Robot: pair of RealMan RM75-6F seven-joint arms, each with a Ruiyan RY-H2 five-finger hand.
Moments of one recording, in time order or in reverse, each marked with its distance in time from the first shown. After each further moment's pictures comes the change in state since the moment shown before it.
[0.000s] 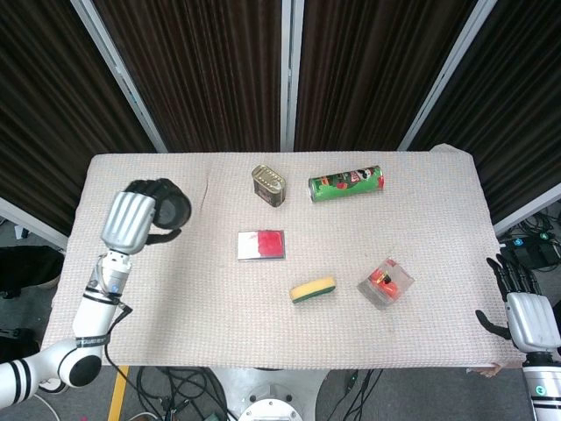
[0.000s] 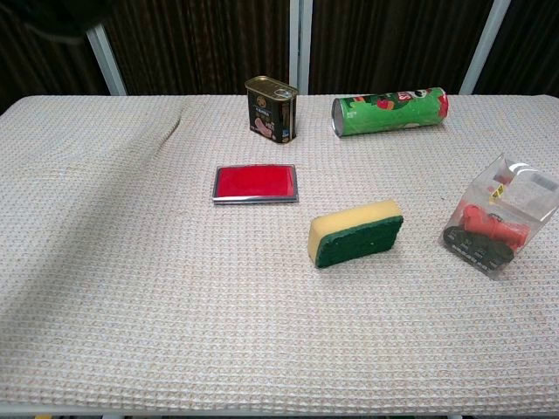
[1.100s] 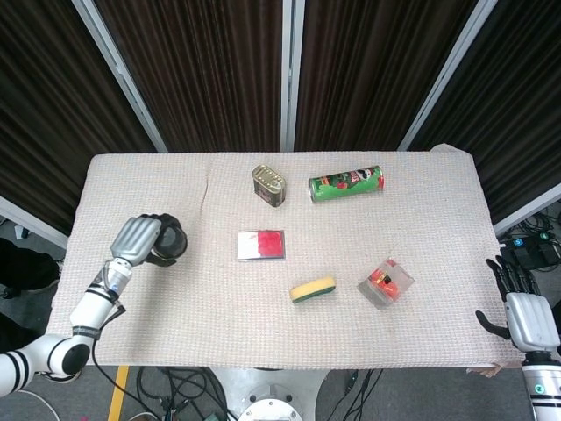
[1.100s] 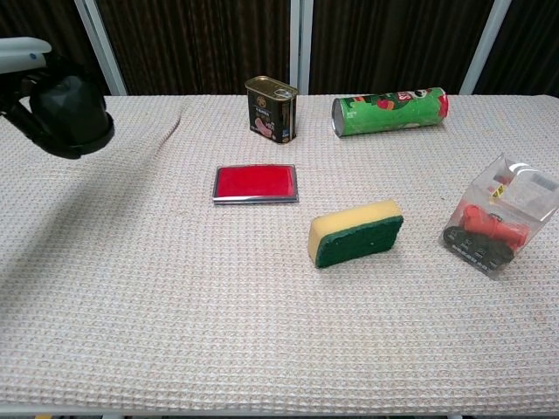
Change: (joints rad) left arm -0.055 -0.001 0.128 0.179 -0.092 -0.410 -0.233; right arm 0.005 -0.016 -0.002 0.024 0.011 -0.023 0.007
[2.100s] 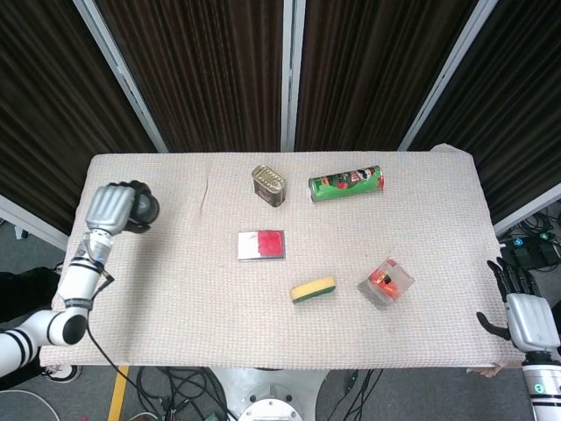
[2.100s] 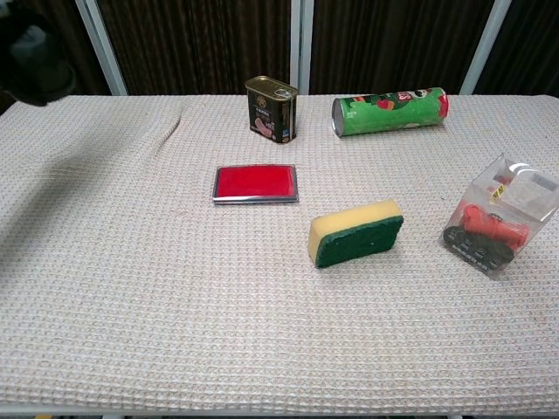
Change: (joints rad) left arm -0.047 -0.019 -0.047 0.174 -0.094 0.003 0.107; right arm -0.002 0.001 0.002 0.005 0.020 -0.013 0.000
